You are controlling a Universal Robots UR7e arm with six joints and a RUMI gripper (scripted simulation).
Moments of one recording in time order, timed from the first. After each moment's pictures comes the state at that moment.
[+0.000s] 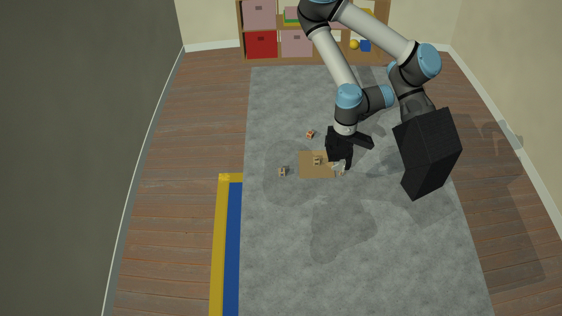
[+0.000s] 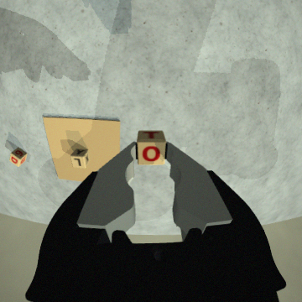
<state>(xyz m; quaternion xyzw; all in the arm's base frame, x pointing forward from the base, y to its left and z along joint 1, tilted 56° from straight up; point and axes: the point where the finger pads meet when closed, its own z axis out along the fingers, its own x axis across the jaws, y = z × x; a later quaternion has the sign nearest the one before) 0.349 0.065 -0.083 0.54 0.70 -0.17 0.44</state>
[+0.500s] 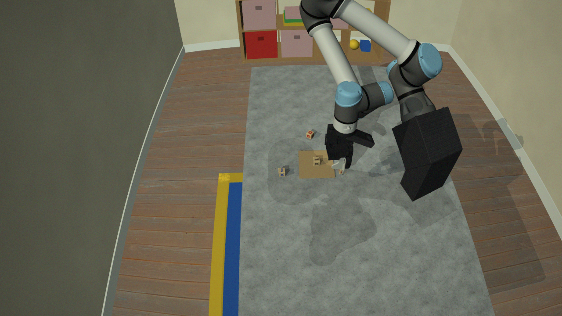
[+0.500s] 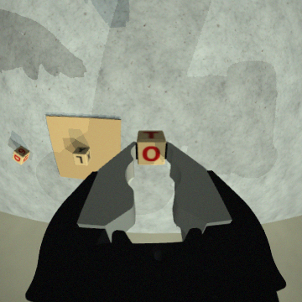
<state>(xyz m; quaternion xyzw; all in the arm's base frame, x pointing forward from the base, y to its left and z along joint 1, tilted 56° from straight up) 0.345 0.072 -0.079 0.54 0.70 -0.18 0.44</state>
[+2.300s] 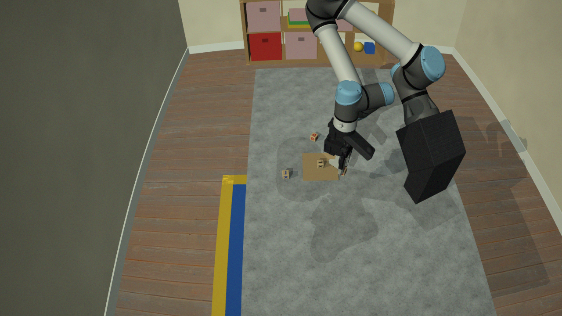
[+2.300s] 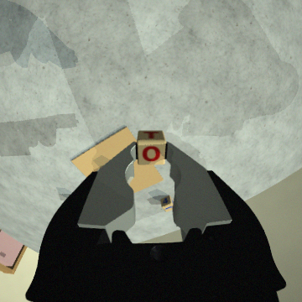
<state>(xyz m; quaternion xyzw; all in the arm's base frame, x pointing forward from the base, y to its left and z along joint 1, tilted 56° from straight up) 0.356 0.074 -0.071 0.73 0.50 -0.03 0.47</state>
